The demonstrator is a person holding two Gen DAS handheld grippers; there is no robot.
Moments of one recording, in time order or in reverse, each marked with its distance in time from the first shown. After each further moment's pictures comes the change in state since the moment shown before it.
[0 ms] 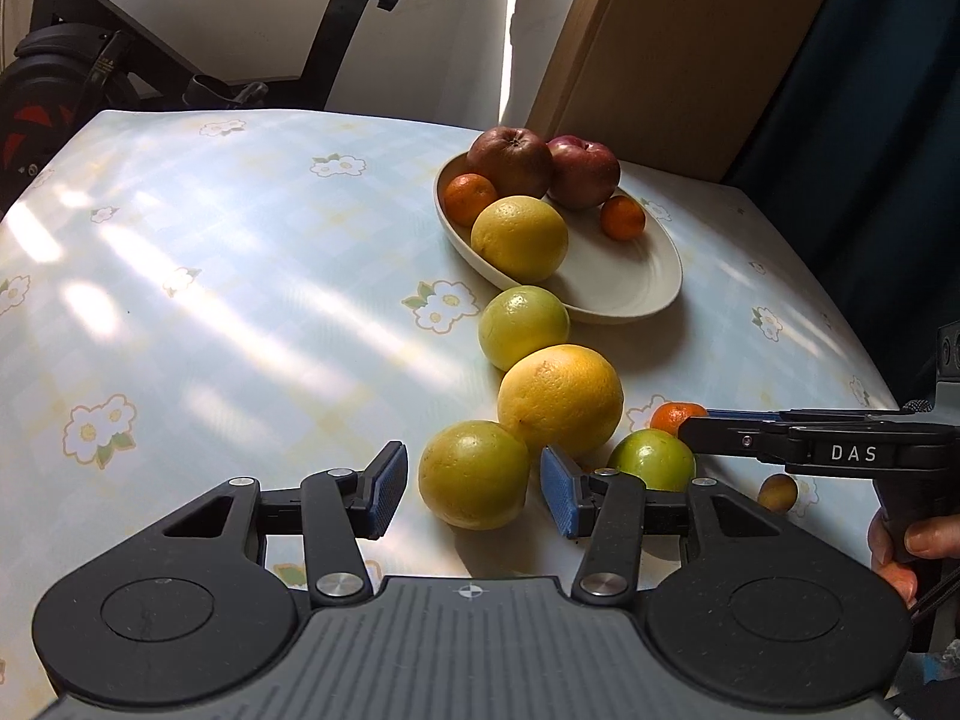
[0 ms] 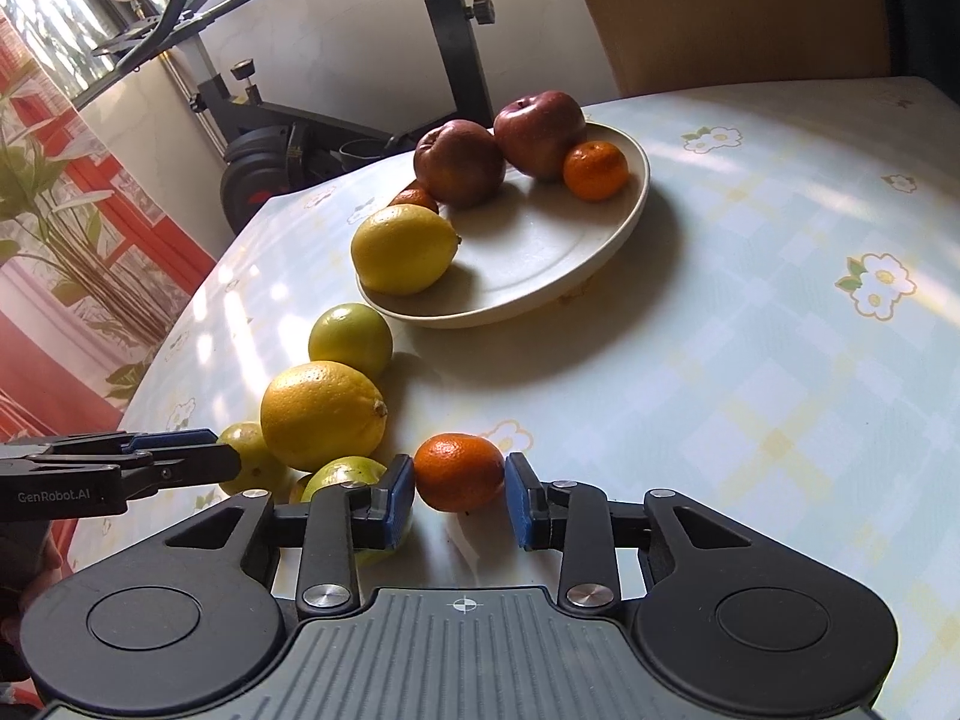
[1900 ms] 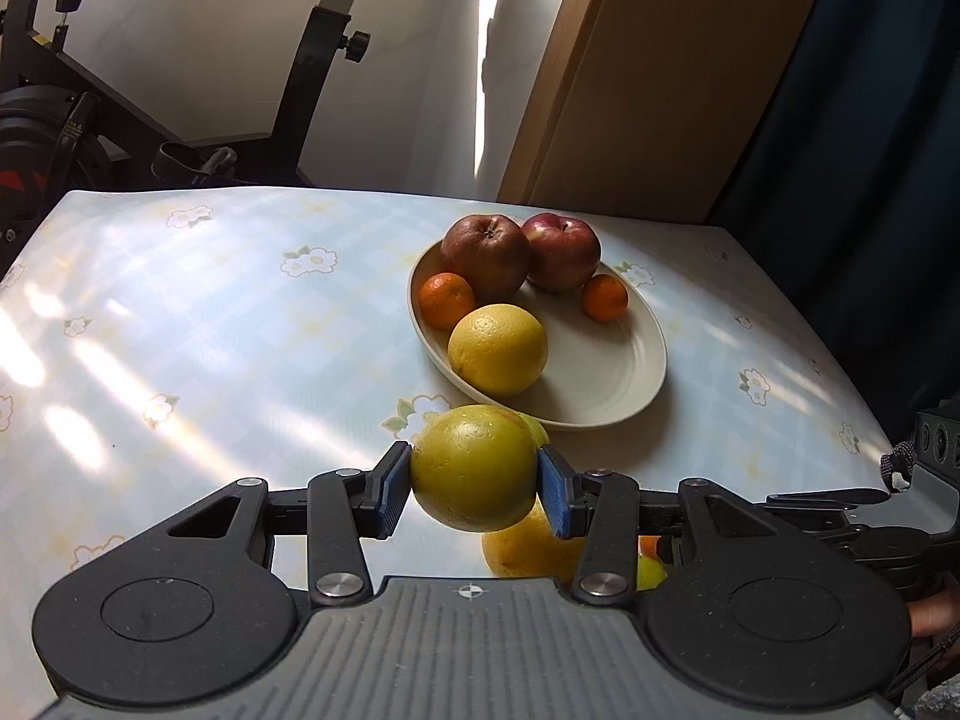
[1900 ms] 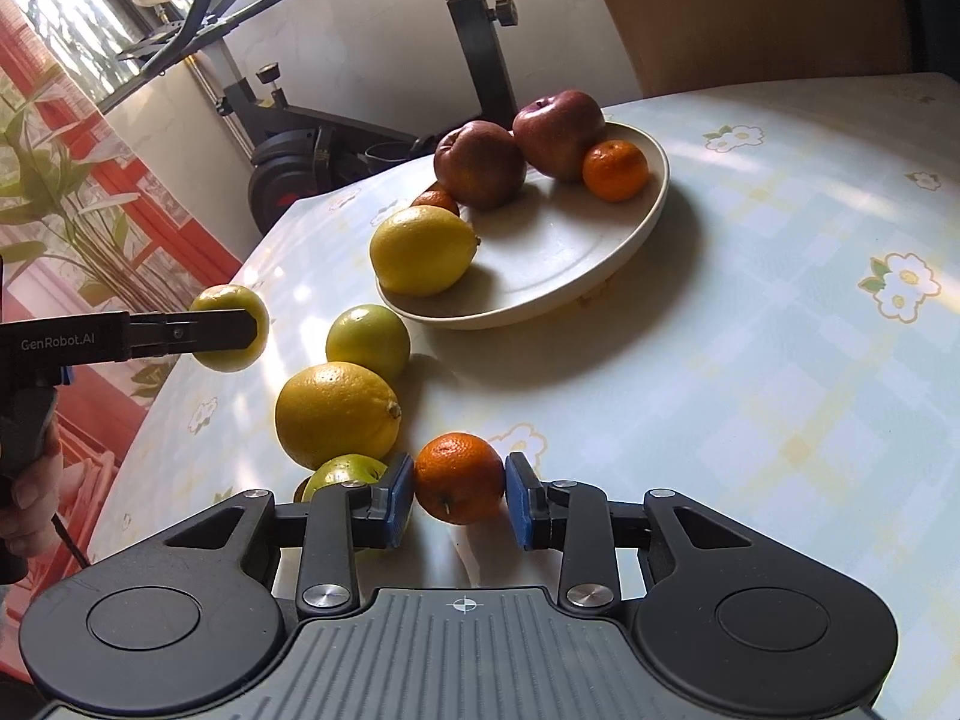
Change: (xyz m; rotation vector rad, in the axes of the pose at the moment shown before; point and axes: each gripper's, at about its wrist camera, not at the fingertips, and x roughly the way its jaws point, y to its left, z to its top) left arm 0.001 -0.008 0.056 0.064 -0.067 -0.020; right arm -0.001 -0.007 0.000 -0.002 -0.029 0.067
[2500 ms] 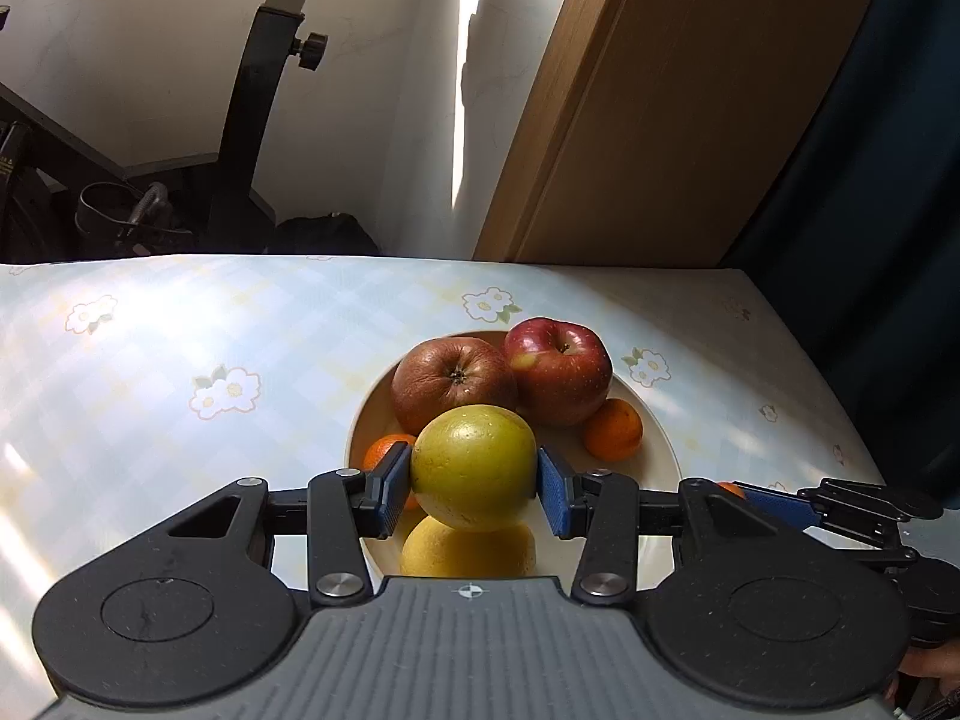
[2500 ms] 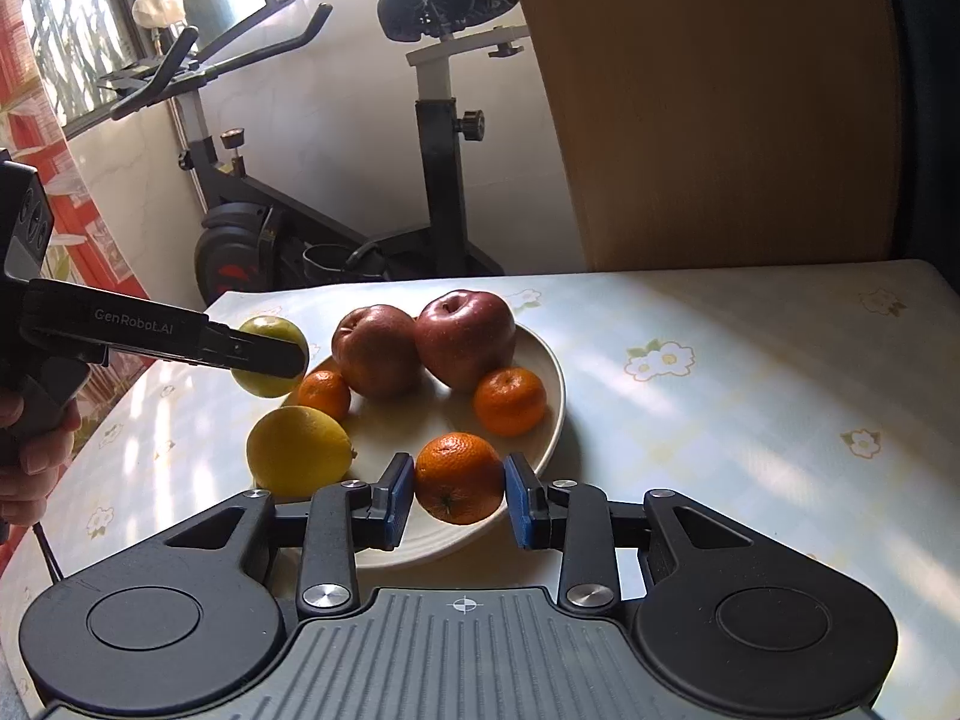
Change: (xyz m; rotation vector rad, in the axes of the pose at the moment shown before) left arm 0.092 -0.008 0.090 -0.005 0.043 -0.026; right arm 0.013 -0.028 0.092 -0.169 -0.149 -0.156
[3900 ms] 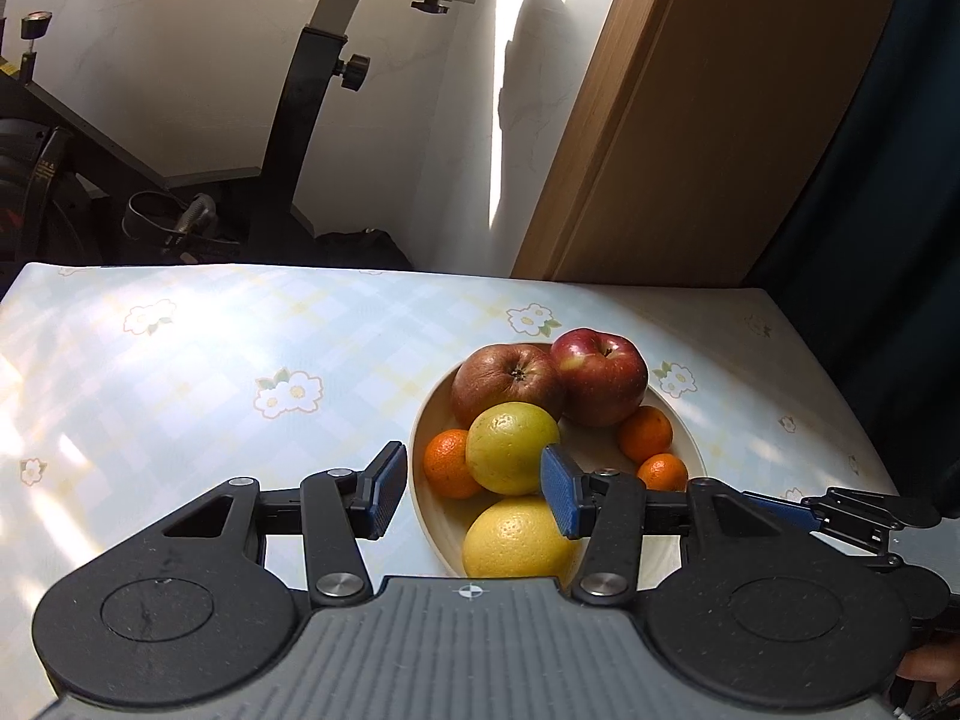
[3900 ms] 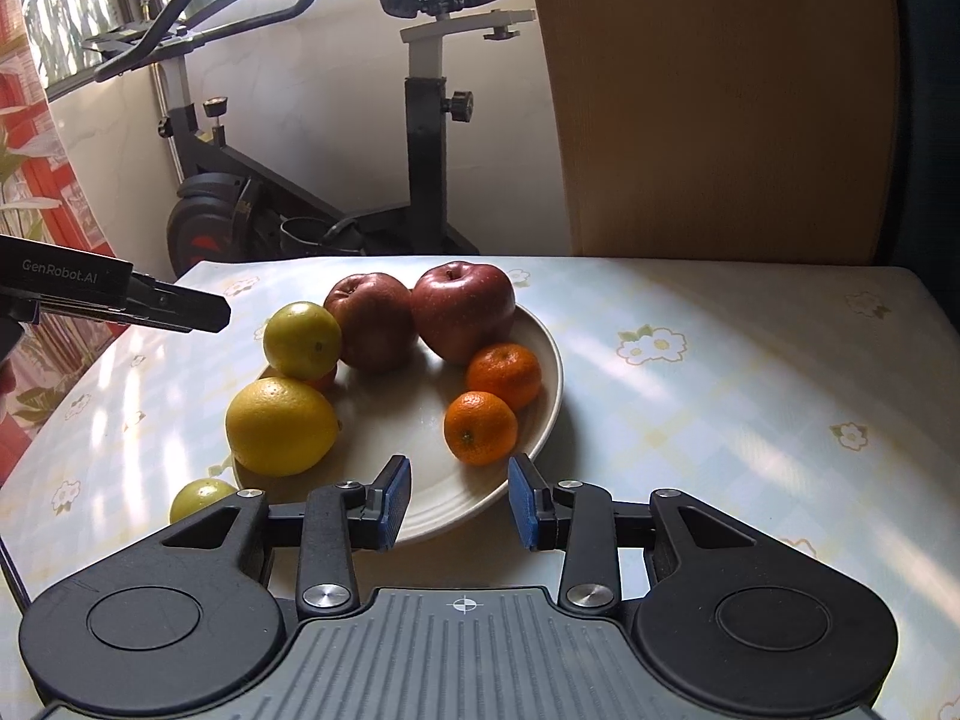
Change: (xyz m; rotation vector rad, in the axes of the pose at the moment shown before) left arm -0.031 0.017 -0.011 -0.018 -0.051 0.049; right arm -0.003 0.022 -0.017 -0.005 0.031 -0.068
